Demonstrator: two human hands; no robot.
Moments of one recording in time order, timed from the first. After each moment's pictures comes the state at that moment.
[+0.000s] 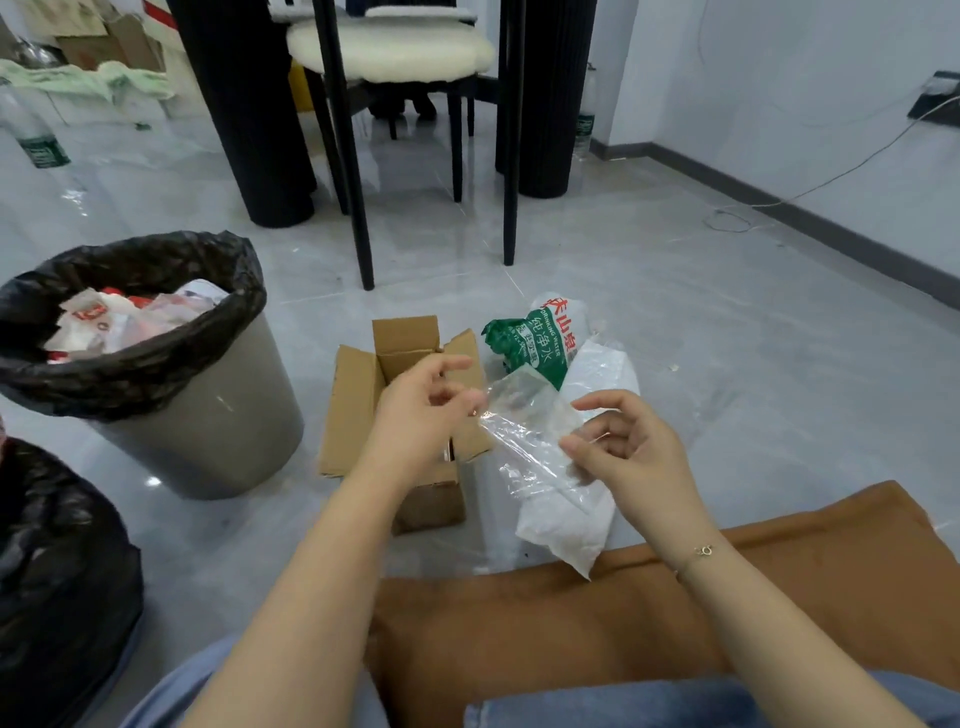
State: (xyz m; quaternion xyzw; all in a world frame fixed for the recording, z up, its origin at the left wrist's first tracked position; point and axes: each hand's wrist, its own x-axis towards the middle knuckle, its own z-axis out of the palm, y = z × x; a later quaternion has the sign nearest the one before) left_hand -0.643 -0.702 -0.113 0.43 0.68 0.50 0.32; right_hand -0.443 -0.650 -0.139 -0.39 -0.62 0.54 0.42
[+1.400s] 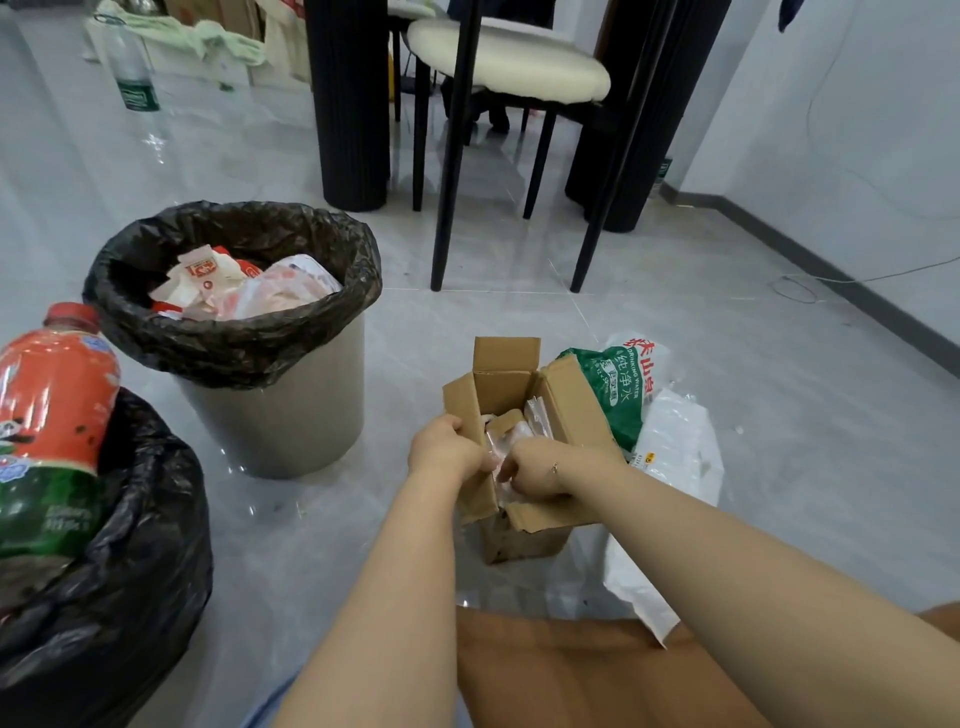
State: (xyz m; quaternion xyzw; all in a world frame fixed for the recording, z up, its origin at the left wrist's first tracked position) left_hand -0.725 -0.685 -0.180 0.23 0.80 0.38 0.40; right_hand -0.626 -0.596 -0.185 -0.34 -0.89 0.16 -0.26
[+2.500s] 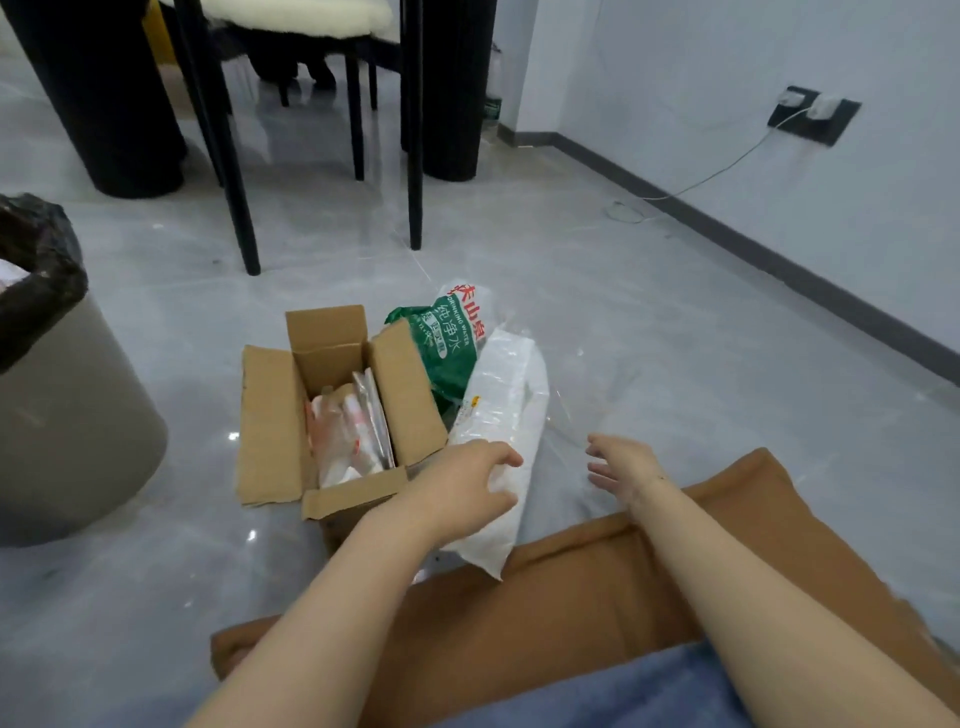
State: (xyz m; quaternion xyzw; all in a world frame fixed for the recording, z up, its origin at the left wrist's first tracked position) left_hand -0.556 -0.654 -0.178 0.69 0.62 0.16 0.33; right_hand -0.359 -0.545 -0.226 -0.69 -0.34 0.54 0.34
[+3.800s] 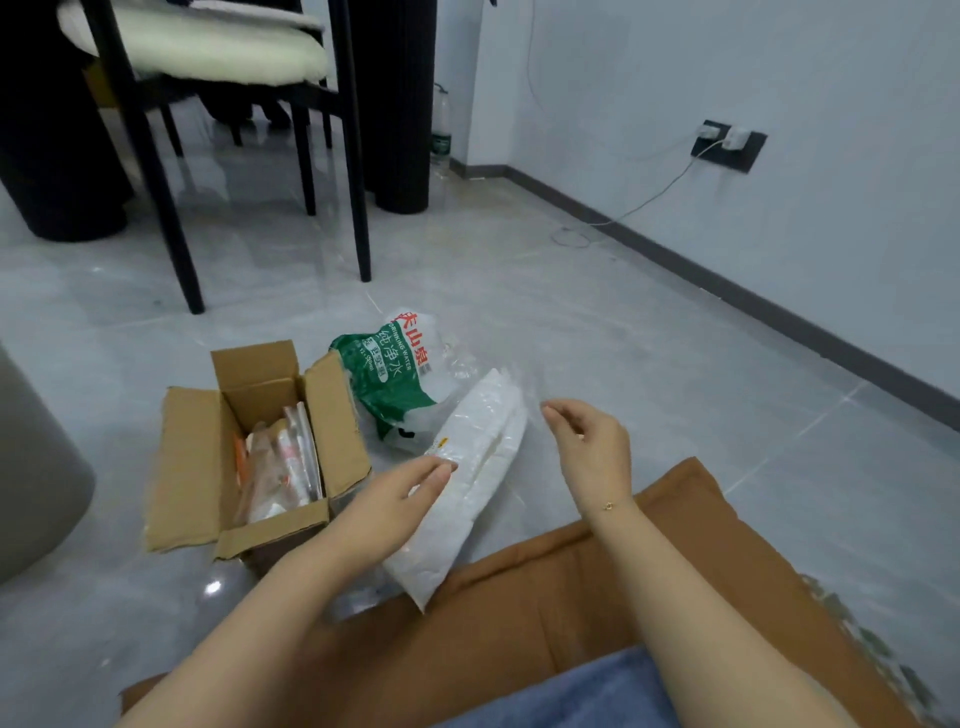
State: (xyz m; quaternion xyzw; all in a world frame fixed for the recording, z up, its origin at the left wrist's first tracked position) left_hand -0.545 -0.656 -0.177 0.63 0.60 0.29 0.39; right_hand -0.337 -0.576 -0.168 -0.58 -0.63 0.25 0.44
